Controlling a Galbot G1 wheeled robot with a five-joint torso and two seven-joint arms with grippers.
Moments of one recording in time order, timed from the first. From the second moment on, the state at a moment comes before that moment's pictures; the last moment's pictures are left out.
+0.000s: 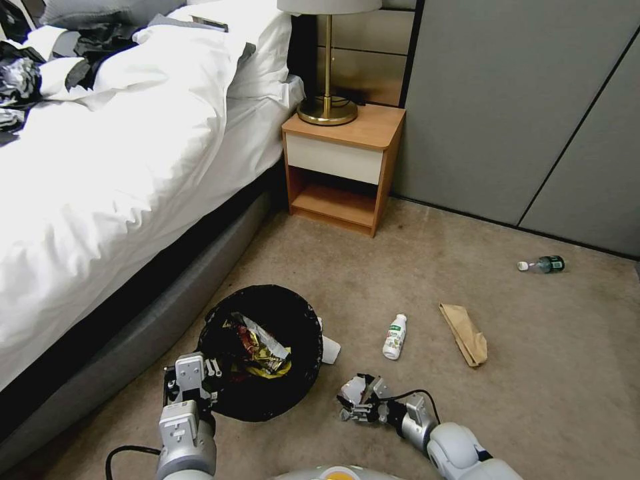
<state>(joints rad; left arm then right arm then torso) 1.87 -1.53 -0.46 -2.28 -0.01 0.29 -0.36 -1.18 1.21 0.02 1.10 0.26 0.21 -0.47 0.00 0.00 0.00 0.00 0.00</state>
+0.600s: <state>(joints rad) 1.87 -1.53 -0.46 -2.28 -0.01 0.29 -0.36 -1.19 1.21 0.04 1.10 0.25 0.22 -0.48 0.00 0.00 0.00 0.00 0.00</state>
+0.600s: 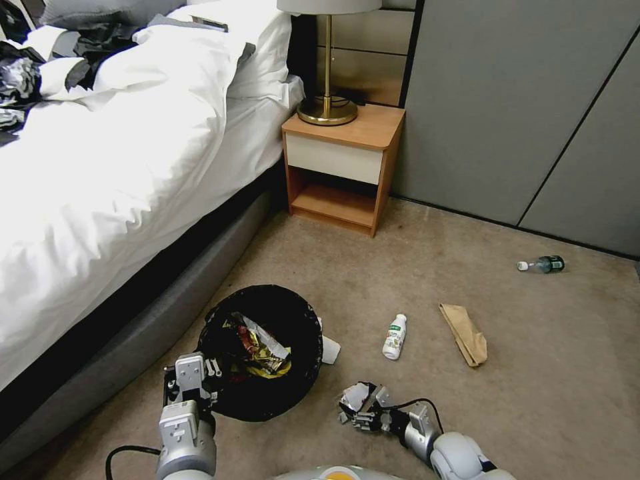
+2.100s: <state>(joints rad) 1.87 -1.53 -0.46 -2.28 -0.01 0.29 -0.36 -1.21 1.17 0.16 1.43 0.33 0.31 -0.45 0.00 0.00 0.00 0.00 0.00</state>
